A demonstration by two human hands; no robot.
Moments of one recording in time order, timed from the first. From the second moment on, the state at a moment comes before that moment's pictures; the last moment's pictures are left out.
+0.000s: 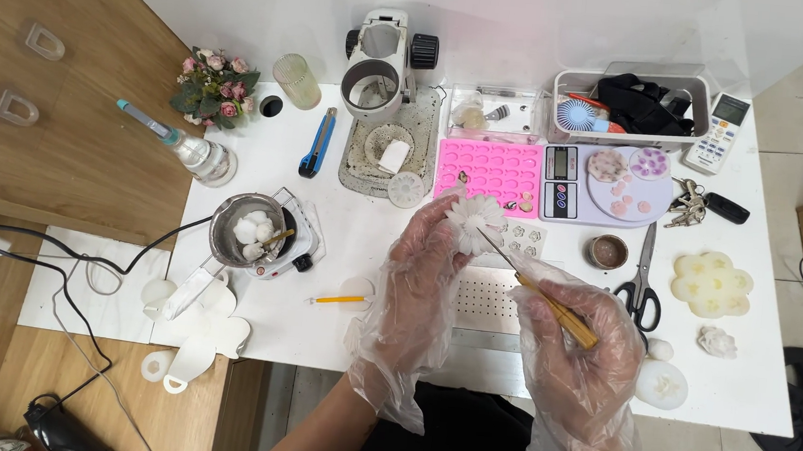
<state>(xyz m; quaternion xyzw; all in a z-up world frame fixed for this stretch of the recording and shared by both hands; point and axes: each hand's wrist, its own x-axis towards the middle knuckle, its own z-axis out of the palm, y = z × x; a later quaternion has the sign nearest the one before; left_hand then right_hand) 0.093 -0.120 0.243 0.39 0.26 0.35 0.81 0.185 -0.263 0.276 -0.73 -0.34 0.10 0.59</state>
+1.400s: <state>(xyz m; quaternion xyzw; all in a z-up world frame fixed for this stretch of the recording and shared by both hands) 0.089 -0.126 0.272 0.52 0.26 0.35 0.74 0.183 -0.260 0.286 -0.72 -0.40 0.07 0.57</state>
